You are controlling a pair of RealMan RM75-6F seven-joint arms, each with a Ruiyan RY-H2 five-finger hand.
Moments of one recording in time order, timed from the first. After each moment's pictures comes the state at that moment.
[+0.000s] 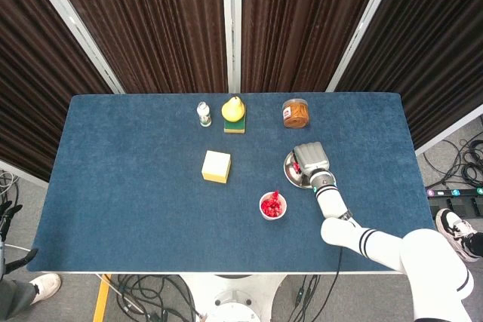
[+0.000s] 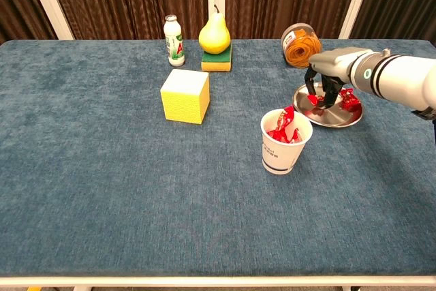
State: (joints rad) left arm 0.09 -1.22 -0.03 -1.43 1.46 1.60 -0.07; right arm 1.00 -1.70 0.12 -1.07 -0.53 0.74 -0.65
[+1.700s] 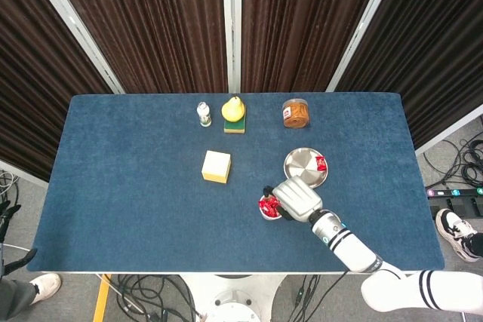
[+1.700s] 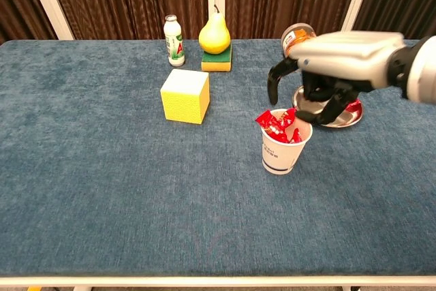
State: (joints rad) left arm 0.10 -1.21 -0.03 -1.45 1.48 1.63 -0.06; right arm 0.82 -1.31 0.05 -1.85 -1.10 0.92 -0.51
